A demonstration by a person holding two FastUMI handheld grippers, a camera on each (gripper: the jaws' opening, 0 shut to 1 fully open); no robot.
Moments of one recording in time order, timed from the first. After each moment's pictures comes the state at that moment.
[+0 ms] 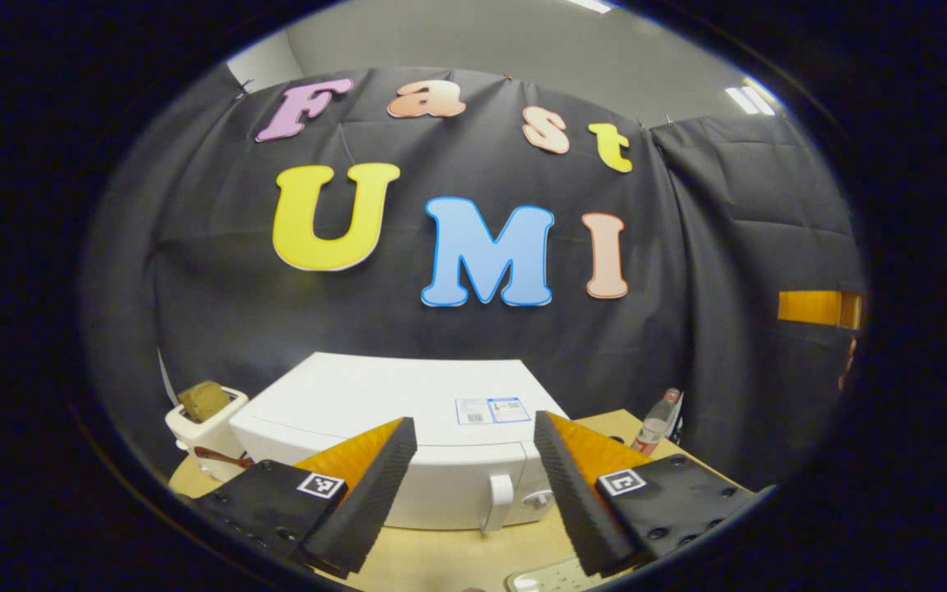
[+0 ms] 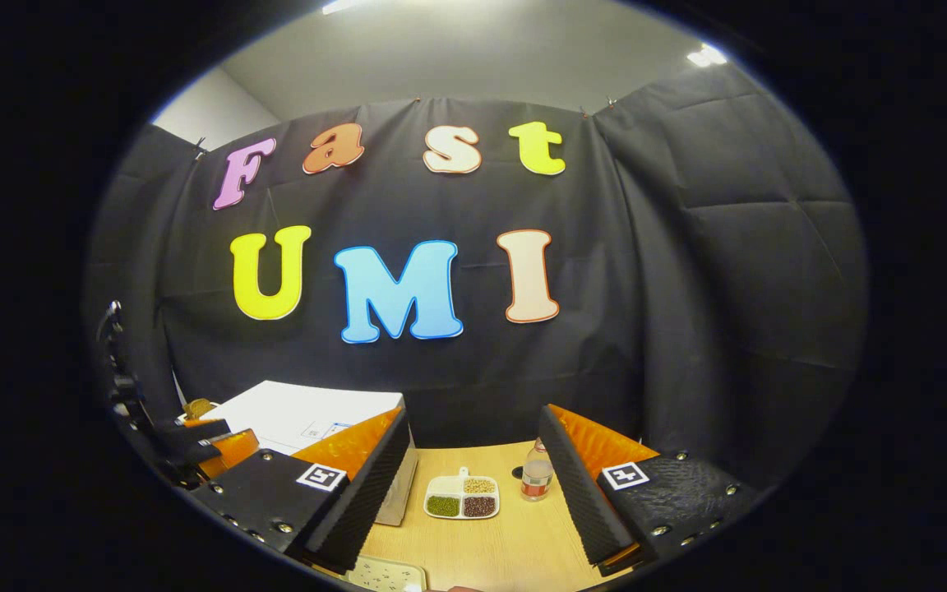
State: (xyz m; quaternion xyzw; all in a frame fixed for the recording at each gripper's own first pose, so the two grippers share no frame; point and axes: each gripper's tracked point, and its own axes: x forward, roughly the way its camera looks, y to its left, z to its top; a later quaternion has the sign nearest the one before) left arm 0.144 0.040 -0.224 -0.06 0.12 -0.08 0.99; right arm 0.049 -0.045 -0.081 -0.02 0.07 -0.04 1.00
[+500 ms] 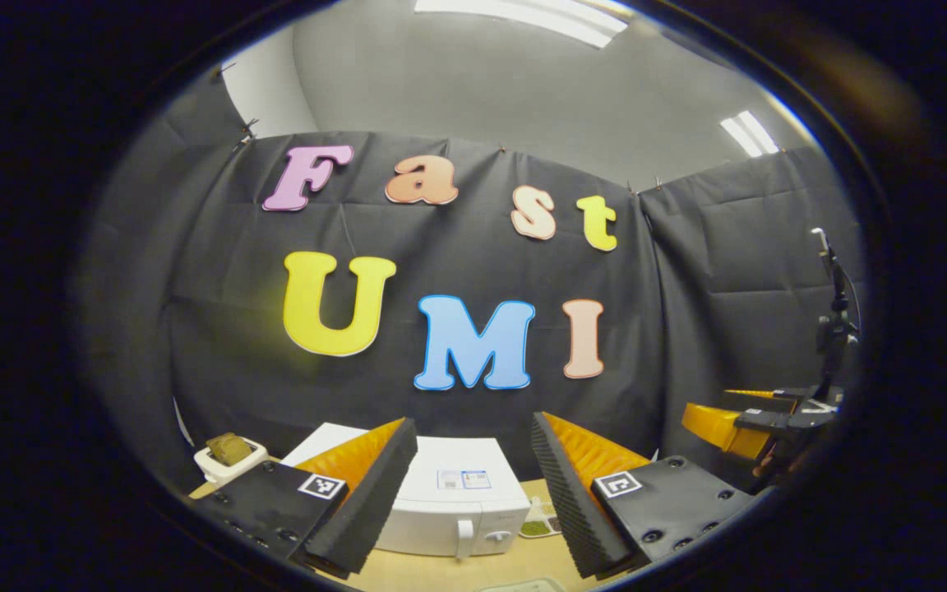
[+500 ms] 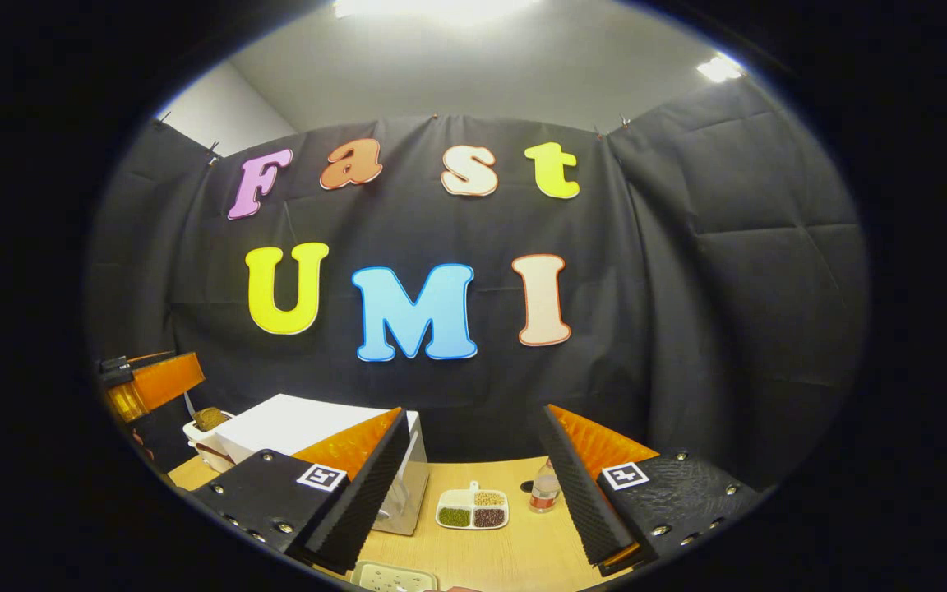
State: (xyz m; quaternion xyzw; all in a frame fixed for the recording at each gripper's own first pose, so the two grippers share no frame) left arm 0.095 0.029 -0.076 -0.08 0.04 -0.08 0.99; right arm 0.040 -0.012 -0.036 -0.04 0.03 -0.03 1.00
